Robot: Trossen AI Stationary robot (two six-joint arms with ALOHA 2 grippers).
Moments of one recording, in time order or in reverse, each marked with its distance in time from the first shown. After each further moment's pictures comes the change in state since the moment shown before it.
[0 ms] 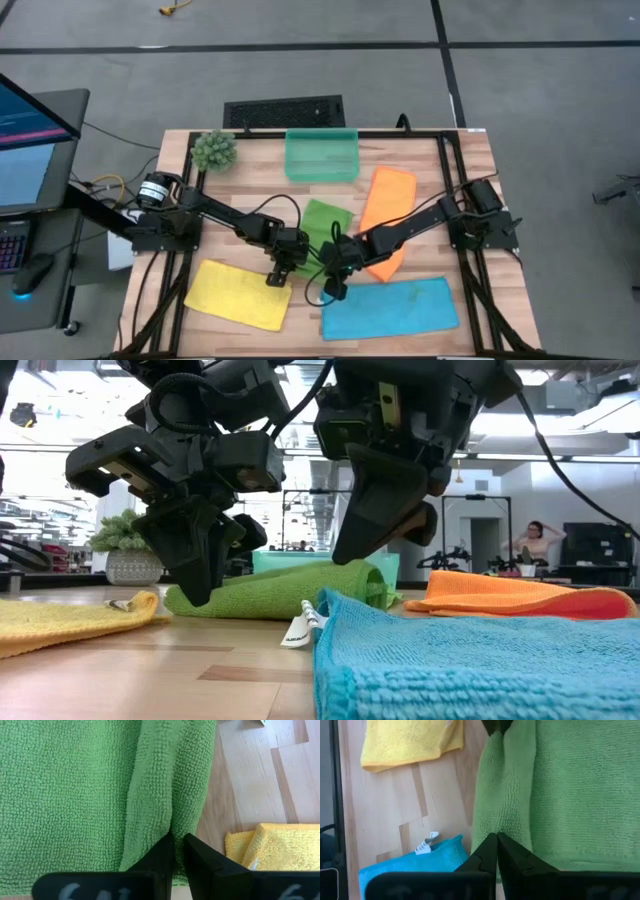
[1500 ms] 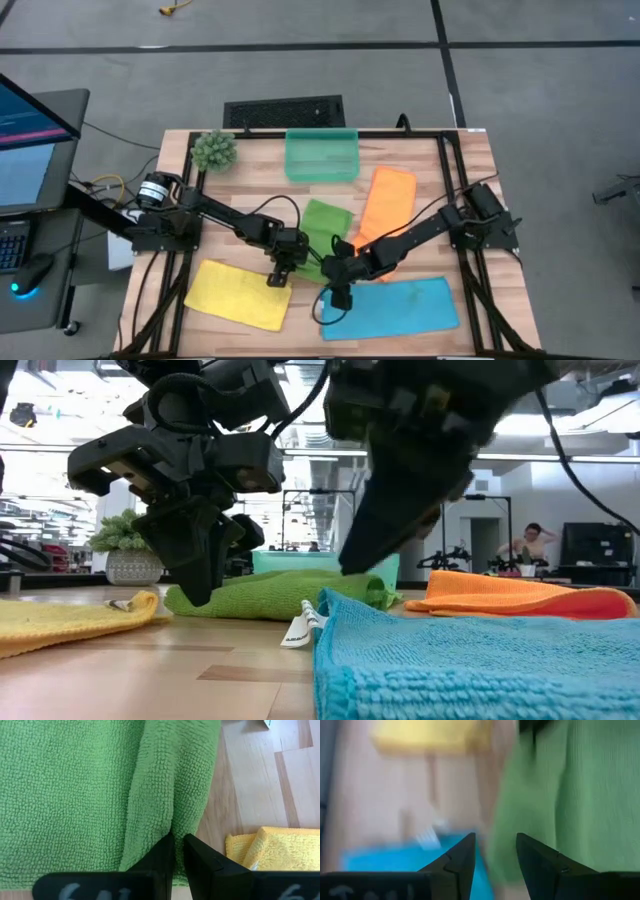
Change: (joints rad) left arm -0.002 0.000 -0.001 0.001 -0.024 -0.040; right arm 0.085 0.015 -0.003 0.068 0.121 -0.128
